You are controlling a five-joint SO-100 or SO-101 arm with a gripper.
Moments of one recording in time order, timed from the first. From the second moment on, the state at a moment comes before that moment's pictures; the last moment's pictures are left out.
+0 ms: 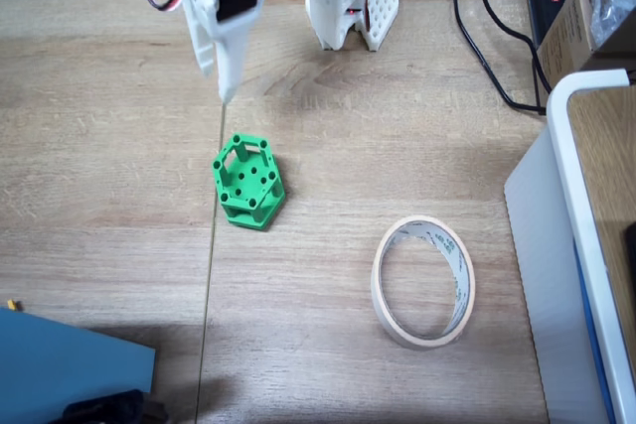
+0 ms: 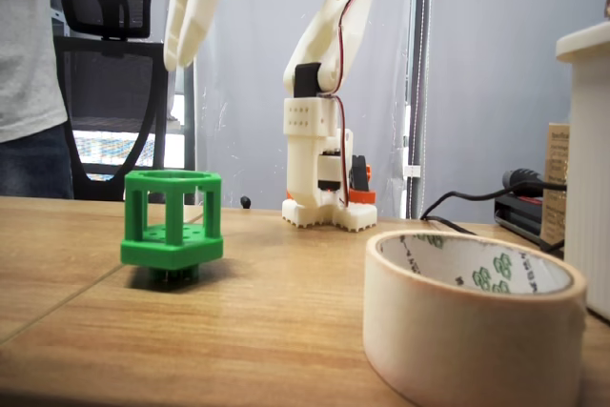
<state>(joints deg) 33.4 133.8 119.1 80.7 -94.5</state>
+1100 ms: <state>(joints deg) 33.0 141.4 146.6 46.2 -95.0</state>
